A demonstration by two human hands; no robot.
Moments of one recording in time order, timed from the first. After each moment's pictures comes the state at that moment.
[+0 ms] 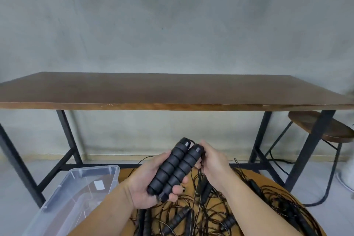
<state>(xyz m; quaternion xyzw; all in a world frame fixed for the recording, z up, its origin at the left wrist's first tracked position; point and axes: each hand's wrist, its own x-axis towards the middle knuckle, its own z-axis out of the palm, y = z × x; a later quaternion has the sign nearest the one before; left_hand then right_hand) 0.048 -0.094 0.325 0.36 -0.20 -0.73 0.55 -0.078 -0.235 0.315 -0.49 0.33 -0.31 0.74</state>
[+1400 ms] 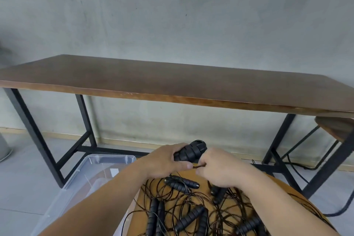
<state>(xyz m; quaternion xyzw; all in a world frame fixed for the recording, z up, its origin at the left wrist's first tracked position) 0.120 -0.114 0.324 0.71 -0.55 -0.33 0.30 -0.042 -0.207 0.371 -0.92 0.29 0.09 0.23</state>
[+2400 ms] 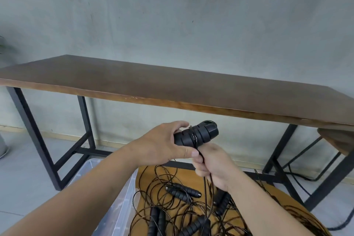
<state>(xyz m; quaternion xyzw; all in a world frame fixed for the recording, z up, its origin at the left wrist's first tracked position) 0.137 -0.091 0.398 0.72 -0.56 -0.23 0.35 0.000 -0.209 0.360 -0.65 0.24 -0.11 0.71</state>
